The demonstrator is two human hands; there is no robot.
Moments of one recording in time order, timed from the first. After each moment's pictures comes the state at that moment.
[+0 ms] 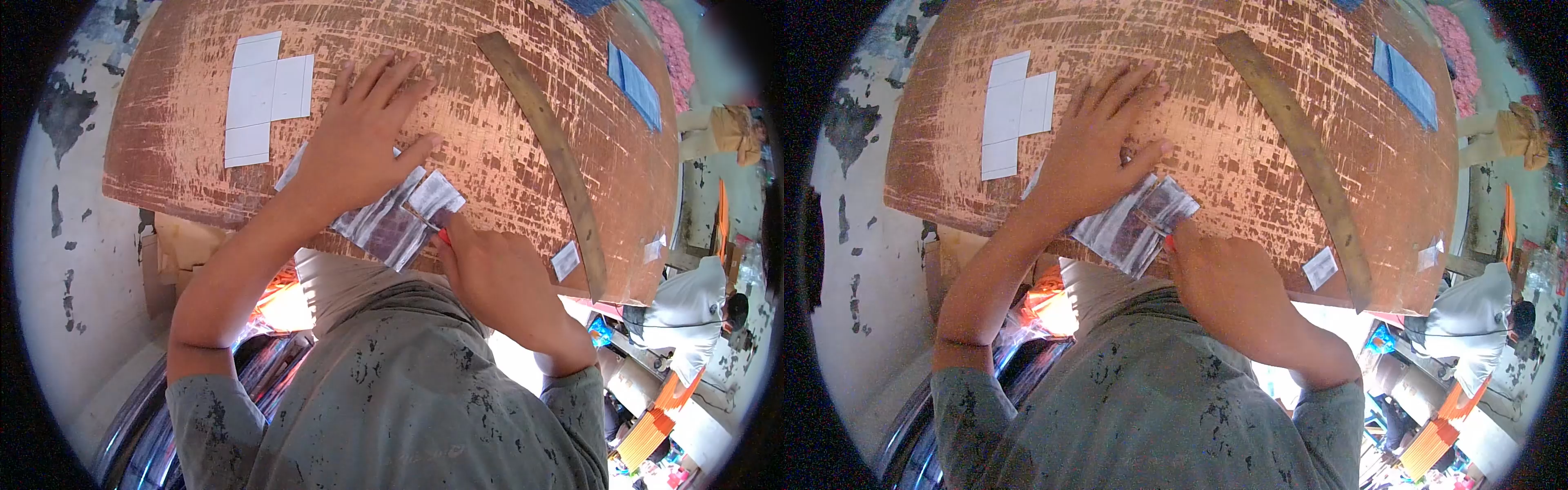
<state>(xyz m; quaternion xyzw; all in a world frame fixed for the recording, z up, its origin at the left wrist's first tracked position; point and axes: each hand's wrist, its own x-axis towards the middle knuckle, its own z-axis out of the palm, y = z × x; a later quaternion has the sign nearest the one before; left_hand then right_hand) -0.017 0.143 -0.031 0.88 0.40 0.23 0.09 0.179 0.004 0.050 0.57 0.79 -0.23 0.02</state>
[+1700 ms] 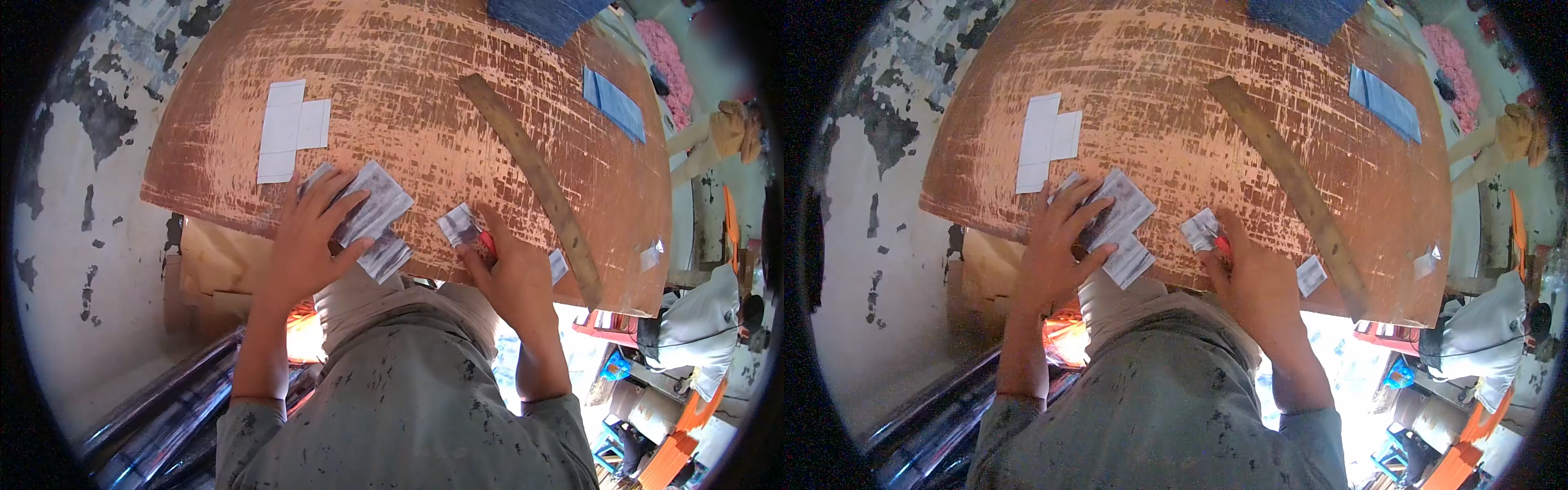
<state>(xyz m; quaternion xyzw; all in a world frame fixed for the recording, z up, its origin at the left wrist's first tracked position) -0.087 0.043 0.007 0.86 0.46 0.19 0.10 0.211 -0.026 0.048 0.69 0.68 -0.21 -0.13</state>
